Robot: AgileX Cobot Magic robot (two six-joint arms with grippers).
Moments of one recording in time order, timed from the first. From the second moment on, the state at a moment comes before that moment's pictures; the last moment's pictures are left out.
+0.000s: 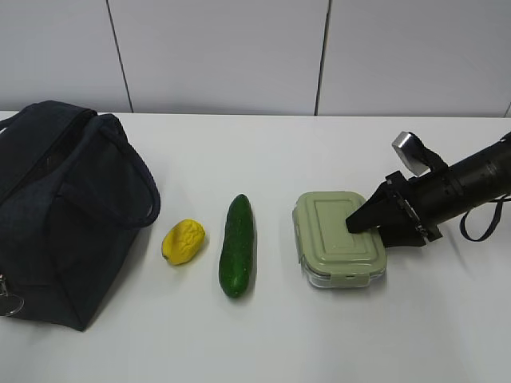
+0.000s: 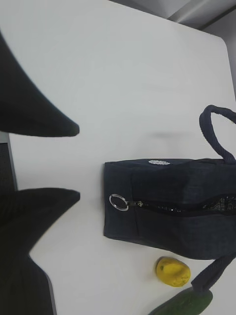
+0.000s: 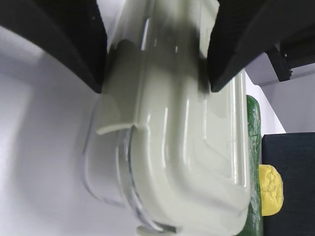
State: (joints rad) left arm -0.13 0.01 -0.51 0.06 1.11 0.02; right arm -0.14 2.22 -1.31 1.06 1.18 -0.92
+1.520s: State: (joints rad) left arm -0.13 0.01 -0.51 0.06 1.11 0.02; right arm -0.14 2.22 -1.31 1.06 1.19 -0.92
